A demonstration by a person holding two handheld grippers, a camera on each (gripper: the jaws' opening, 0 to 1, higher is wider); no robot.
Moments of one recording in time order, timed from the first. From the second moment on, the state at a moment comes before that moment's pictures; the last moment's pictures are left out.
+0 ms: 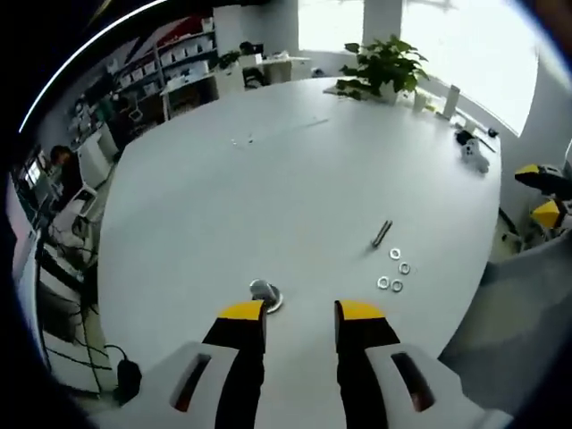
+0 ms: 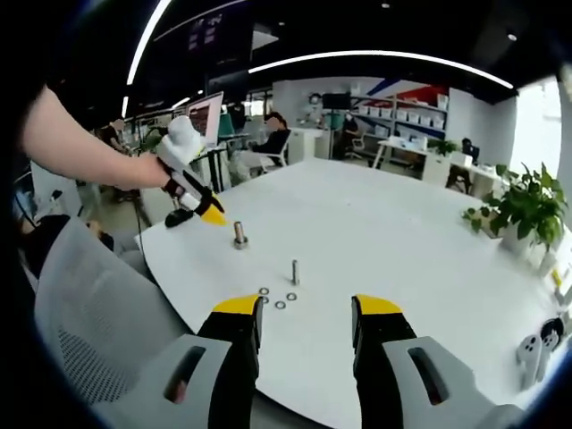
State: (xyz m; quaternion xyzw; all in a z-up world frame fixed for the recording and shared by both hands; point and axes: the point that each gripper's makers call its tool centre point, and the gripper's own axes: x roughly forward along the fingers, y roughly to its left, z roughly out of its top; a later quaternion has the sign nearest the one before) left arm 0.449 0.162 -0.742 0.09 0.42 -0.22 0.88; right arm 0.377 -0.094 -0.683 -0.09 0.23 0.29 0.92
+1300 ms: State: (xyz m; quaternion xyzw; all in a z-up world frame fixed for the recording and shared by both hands) left arm 0.359 0.140 -0.678 0.07 0.23 -0.27 0.93; right arm 0.379 -0.100 -0.695 -0.10 0.25 0.26 0.92
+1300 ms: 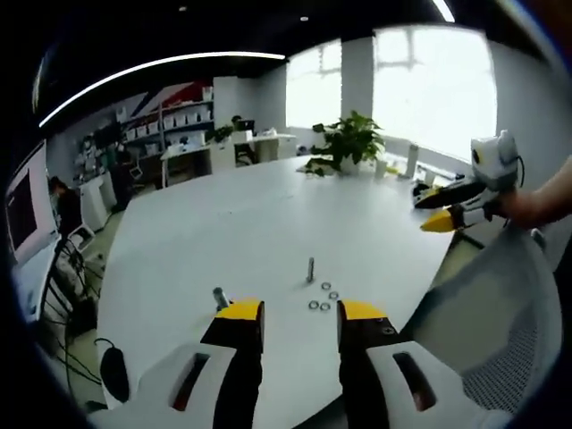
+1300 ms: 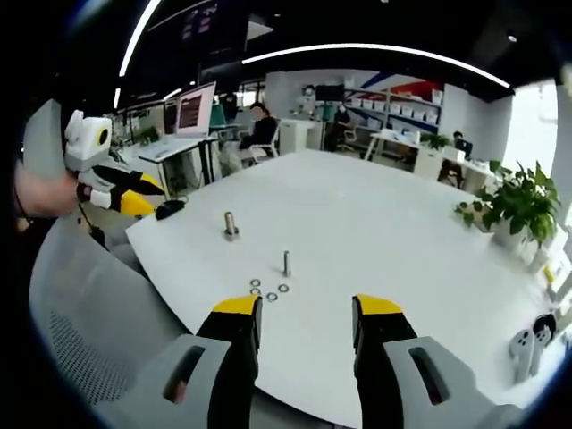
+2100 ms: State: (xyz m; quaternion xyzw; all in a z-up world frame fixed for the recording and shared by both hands) left arm 0.358 0.130 -0.655 0.00 0.18 -0.31 0.93; right arm 0.376 -0.105 -0.718 -0.16 0.30 0.24 0.91
